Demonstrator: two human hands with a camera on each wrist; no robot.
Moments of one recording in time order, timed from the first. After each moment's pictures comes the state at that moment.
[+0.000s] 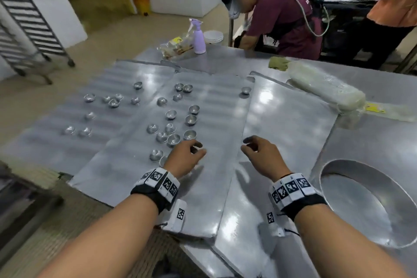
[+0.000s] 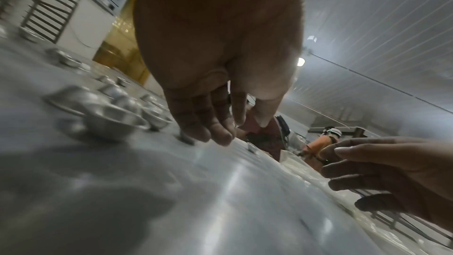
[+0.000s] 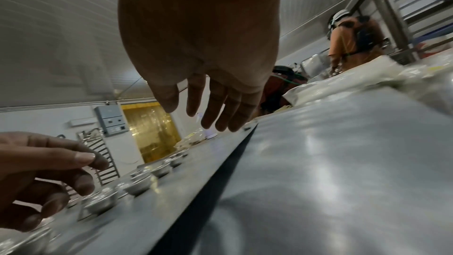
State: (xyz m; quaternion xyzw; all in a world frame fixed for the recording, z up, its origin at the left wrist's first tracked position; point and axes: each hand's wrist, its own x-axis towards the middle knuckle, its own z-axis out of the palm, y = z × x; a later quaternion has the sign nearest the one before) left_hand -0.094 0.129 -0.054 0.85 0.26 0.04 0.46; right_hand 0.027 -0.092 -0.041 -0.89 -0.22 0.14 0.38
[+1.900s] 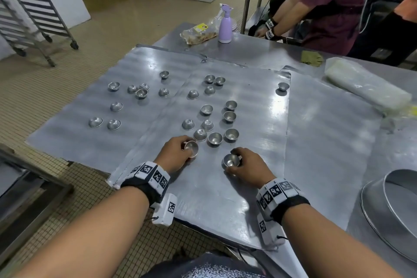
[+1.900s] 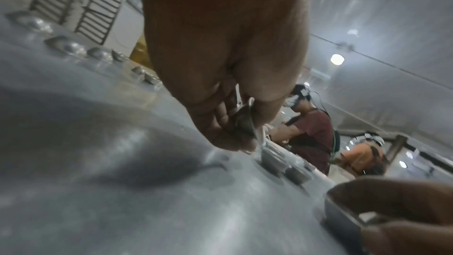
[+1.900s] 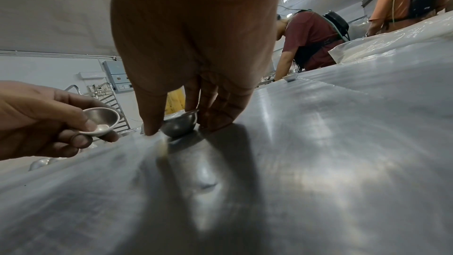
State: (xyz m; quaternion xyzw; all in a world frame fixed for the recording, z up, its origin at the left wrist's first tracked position) left_hand -0.156 0.288 -0.078 0.82 0.28 0.03 0.49; right_hand -0.040 0.066 -0.094 -0.90 -0.29 0.21 0.26
